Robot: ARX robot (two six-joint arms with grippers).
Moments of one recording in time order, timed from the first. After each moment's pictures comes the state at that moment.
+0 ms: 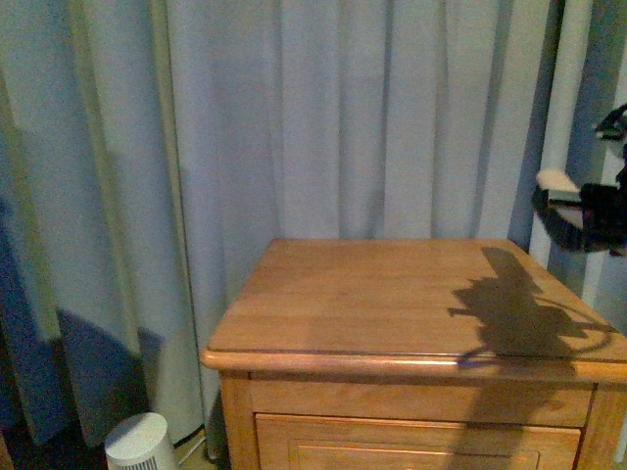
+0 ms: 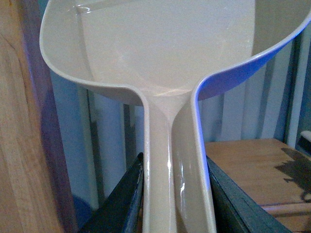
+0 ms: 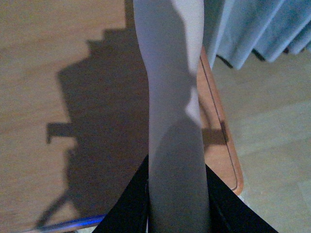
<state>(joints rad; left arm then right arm) 0.22 0.54 0.27 0.61 0.45 -0.06 0.12 1.86 1.44 -0.22 0.15 0.23</state>
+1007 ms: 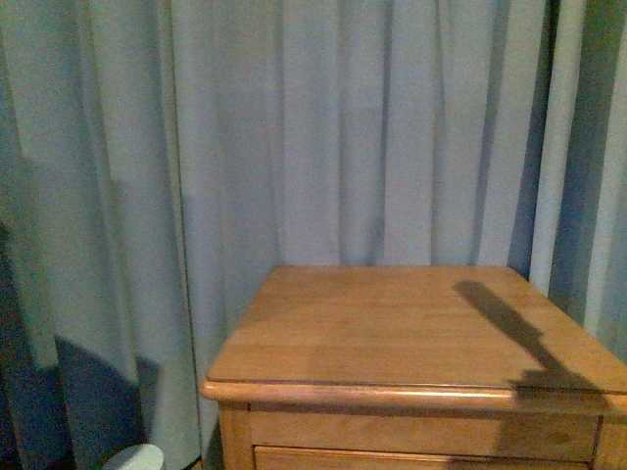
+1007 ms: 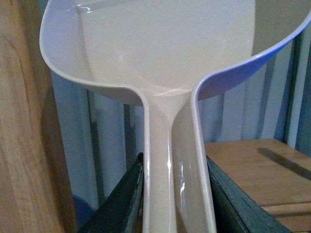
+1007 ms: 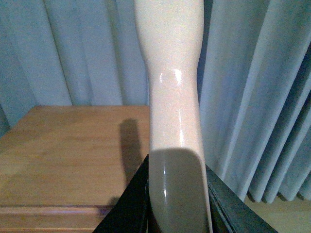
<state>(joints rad) 0.22 0.54 0.27 0.61 0.45 -0.06 0.04 0.85 0.60 0.29 0.04 0.00</state>
